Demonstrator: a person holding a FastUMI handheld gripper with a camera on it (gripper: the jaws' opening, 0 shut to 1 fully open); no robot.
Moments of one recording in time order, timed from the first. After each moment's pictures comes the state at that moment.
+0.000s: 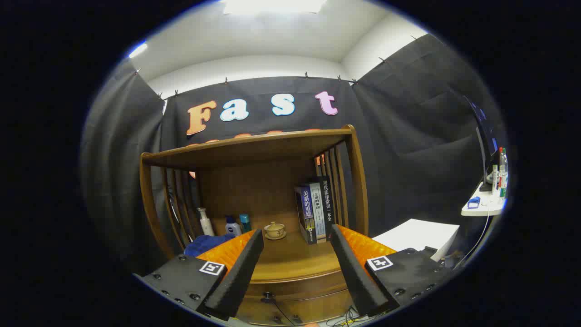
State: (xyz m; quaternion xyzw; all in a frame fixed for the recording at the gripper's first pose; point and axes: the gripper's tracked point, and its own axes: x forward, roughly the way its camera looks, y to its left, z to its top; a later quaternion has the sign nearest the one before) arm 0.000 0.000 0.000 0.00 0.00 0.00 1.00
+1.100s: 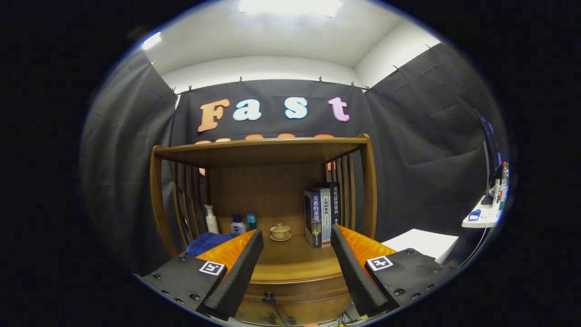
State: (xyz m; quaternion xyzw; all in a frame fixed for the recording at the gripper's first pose) arm -0.003 0.027 -0.004 -0.03 0.00 0.02 1.00
